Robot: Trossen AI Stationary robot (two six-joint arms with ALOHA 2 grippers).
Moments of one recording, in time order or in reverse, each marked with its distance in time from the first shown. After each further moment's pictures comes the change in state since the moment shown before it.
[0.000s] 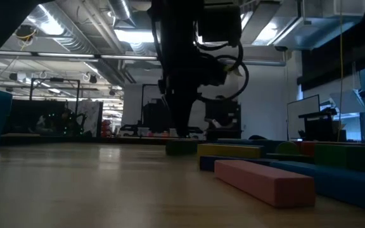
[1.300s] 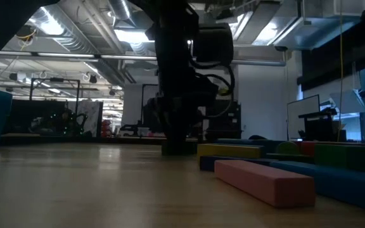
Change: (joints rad) left arm 0.052 -0.001 -0.114 0.115 0.003 -0.203; right arm 0.000 0.000 0.000 0.000 0.016 -0.012
